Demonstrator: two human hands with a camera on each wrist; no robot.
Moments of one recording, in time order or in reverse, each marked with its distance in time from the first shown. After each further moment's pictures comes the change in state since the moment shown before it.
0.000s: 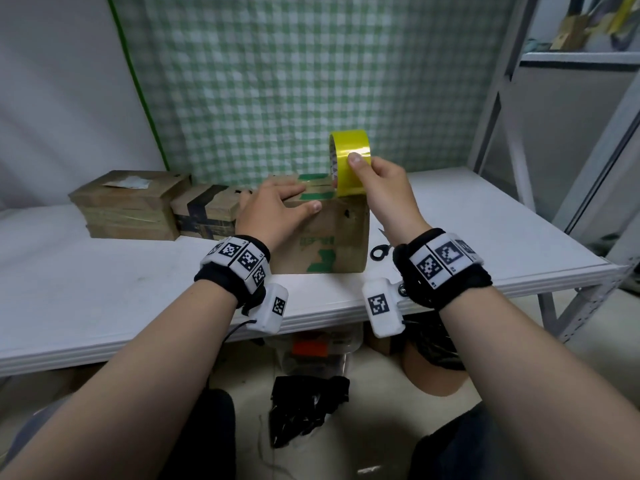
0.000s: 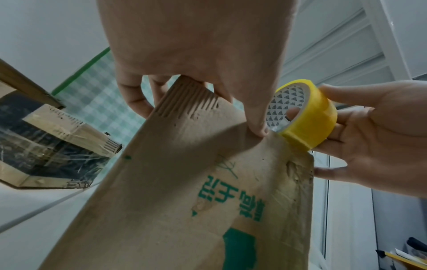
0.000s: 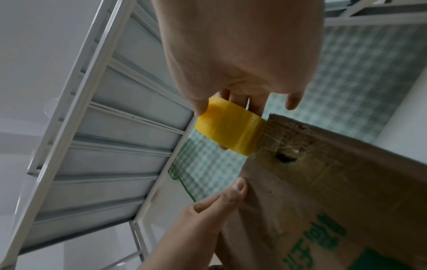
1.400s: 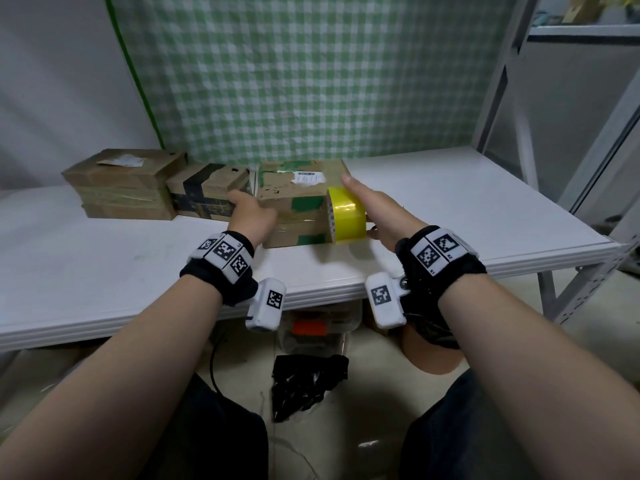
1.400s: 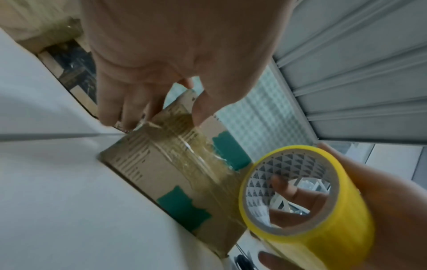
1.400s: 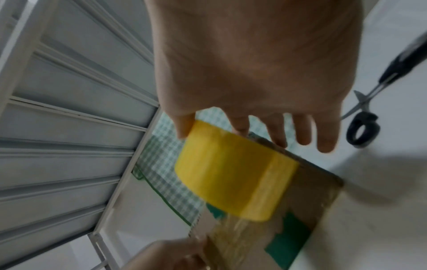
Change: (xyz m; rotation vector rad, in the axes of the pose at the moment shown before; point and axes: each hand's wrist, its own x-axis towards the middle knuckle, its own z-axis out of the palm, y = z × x) left_hand -0.023 -0.024 0.004 -0.234 -0.068 -0.461; right_hand -0.022 0.041 -0.006 -0.072 -0.286 0.509
